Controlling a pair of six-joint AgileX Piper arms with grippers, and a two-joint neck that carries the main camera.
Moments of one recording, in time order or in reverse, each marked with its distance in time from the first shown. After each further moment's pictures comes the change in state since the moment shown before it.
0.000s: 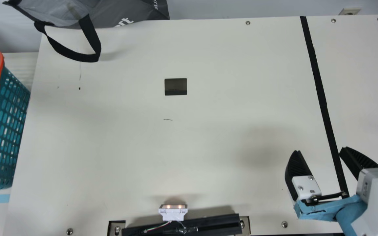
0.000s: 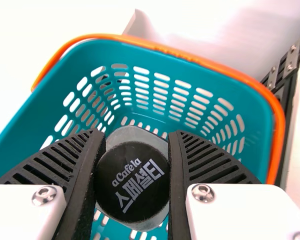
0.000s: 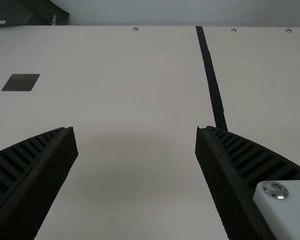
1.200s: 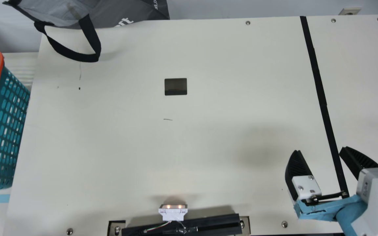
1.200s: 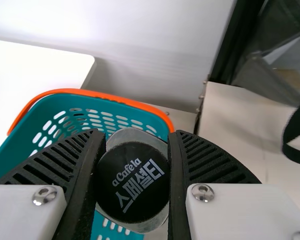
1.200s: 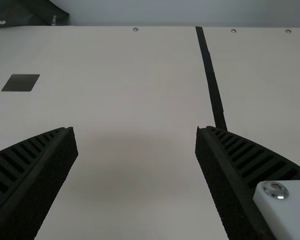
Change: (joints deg) left arm -12.2 -17.3 -0.9 14.5 8.1 -20.2; right arm 0.0 0.0 0.0 0.0 -0.1 0.0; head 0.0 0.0
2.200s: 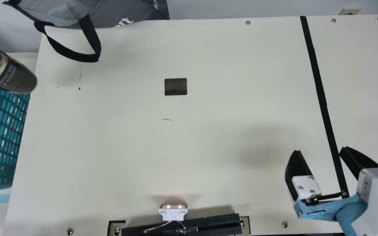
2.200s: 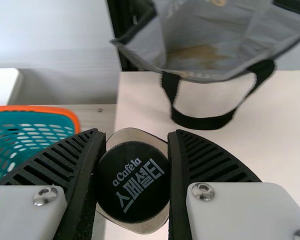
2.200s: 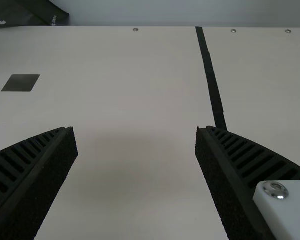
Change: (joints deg) left arm -24.0 -5.6 1.2 16.3 3.6 -20.1; right arm 0.0 0.0 0.0 0.0 0.0 0.0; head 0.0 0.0
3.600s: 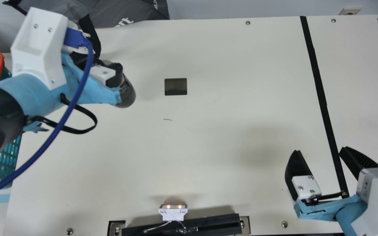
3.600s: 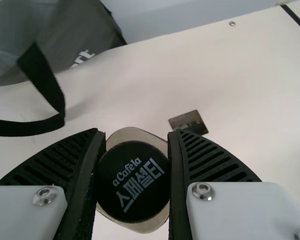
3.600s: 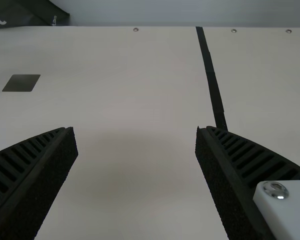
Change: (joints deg) left arm -35.6 6.1 -0.9 16.2 -1.8 -24.7; right arm 0.0 0.0 0.0 0.1 0.0 0.0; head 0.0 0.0
